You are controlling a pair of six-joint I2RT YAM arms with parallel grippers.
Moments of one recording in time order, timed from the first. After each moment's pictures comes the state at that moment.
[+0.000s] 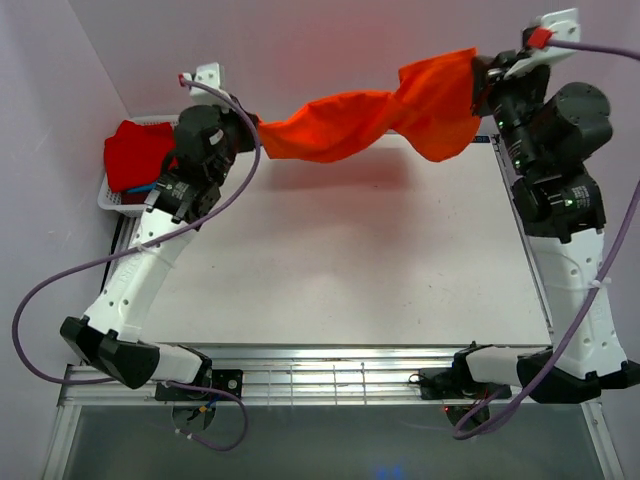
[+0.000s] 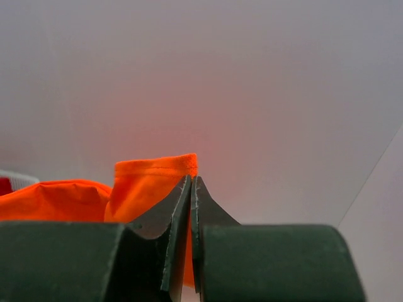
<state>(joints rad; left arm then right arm) -0.45 1.39 1.73 -0.32 -0.25 -0.34 0.33 1.33 2.03 -0.39 0.08 -0.11</state>
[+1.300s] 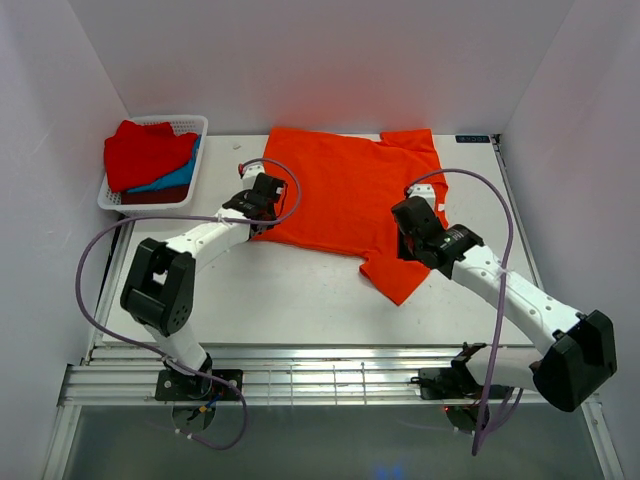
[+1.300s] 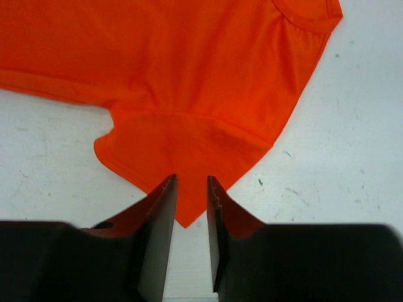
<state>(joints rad) -0.47 1.66 1.15 -0.38 -0.49 -0.56 0.64 1.20 0.99 -0.71 0.41 0.43</state>
